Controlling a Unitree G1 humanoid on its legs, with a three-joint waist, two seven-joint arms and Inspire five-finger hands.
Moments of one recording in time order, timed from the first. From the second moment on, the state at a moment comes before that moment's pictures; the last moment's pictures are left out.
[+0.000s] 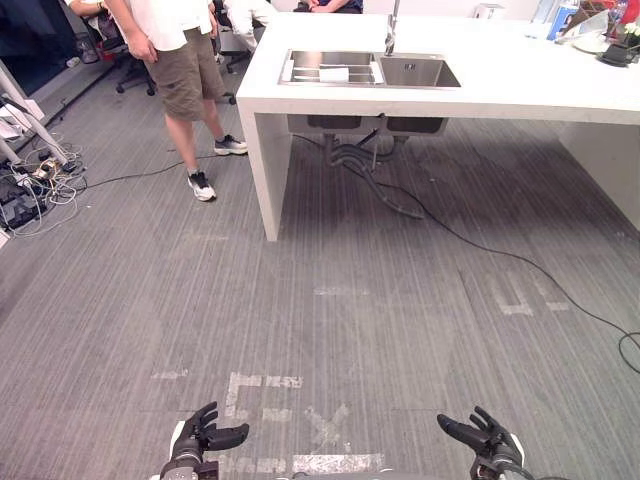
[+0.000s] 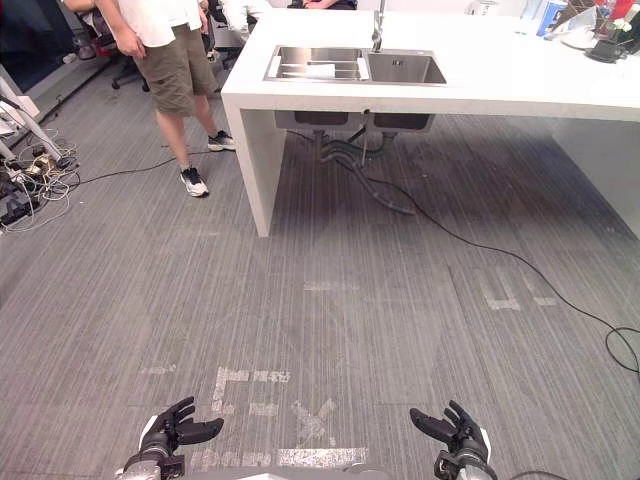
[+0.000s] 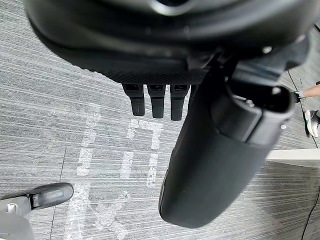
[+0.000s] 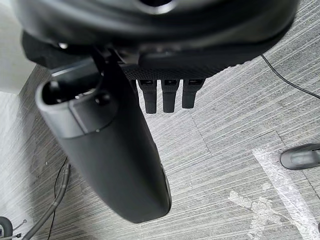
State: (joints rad) left arm 0.13 0.20 0.15 0.94 -0.06 -0.12 0.04; right arm 0.12 -0.16 -0.38 0.95 0.20 -0.09 0.00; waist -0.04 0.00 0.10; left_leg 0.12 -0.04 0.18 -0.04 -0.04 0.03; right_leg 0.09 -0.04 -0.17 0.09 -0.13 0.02
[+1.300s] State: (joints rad) left arm 0.02 0.18 0.06 0.85 -0.20 -0.13 0.09; right arm 0.04 -0.25 -0.27 0.90 0.19 -0.08 -0.01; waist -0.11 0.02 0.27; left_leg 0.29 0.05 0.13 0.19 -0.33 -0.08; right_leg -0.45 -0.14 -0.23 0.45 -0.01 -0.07
